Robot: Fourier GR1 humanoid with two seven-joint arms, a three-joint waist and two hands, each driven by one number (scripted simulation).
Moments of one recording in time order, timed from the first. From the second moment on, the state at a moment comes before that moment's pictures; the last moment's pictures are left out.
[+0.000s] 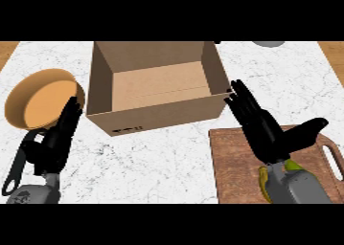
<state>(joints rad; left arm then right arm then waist) -0.08 0.28 -0.08 -1.38 0.15 0.14 -0.11 -0.22 -0.23 0.30 -1.57 -0.49 -0.12 0.07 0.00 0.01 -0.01</state>
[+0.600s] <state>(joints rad) -0.04 0.34 -0.11 -1.44 0.01 0.21 0.00 -0.22 -0.49 0.04 -1.33 -0.41 -0.04 0.01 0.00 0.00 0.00</state>
